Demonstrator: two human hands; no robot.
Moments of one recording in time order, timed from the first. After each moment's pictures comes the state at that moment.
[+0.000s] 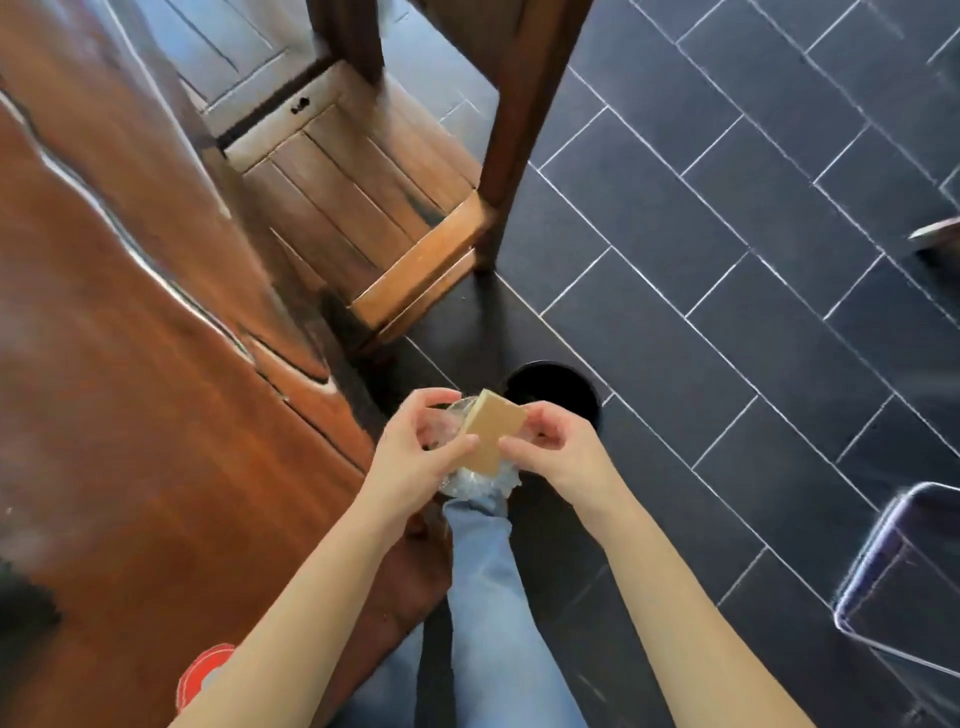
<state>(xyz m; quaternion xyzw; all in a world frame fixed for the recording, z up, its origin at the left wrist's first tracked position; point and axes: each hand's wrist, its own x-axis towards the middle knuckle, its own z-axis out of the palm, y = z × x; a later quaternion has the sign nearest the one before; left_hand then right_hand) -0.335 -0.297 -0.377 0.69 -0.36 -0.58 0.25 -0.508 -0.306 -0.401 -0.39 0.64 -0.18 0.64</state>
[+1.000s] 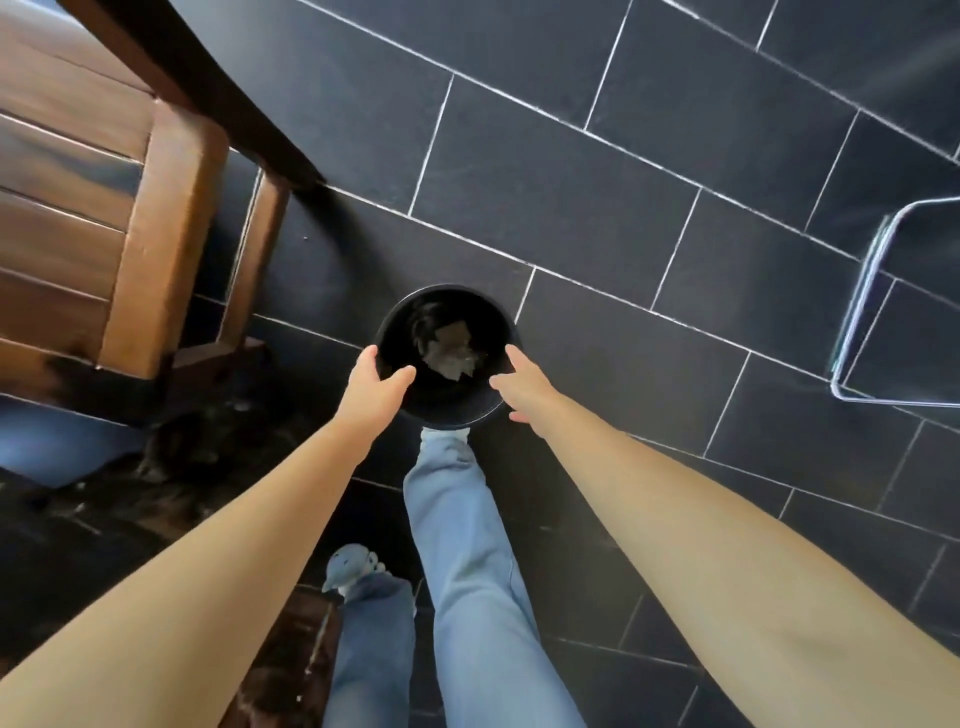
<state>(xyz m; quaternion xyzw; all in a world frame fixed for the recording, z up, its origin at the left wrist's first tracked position) -0.475 -0.385 -0.576 0.70 -0.35 -0.61 -0.07 -0.640 -0.326 -0.622 -0.06 0.77 -0.05 0.64</state>
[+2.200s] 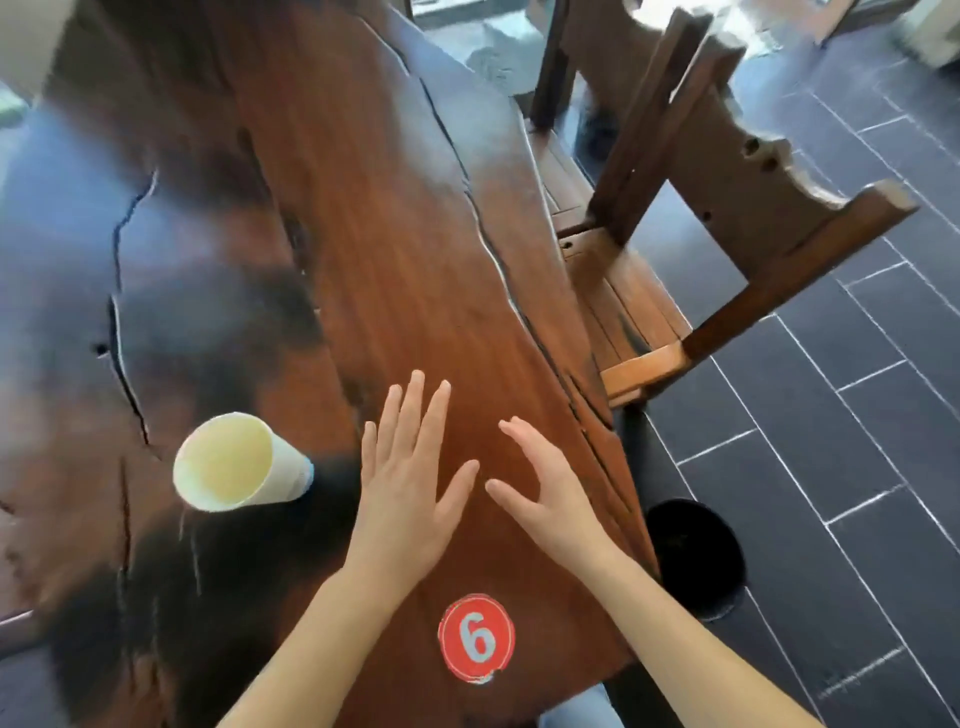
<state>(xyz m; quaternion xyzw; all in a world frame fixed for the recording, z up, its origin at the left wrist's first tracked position) -0.100 -0.151 -0.274 0.82 -0.50 -0.18 0.22 -0.236 -0.229 -0.327 -0.75 0.44 -0.09 0.48</state>
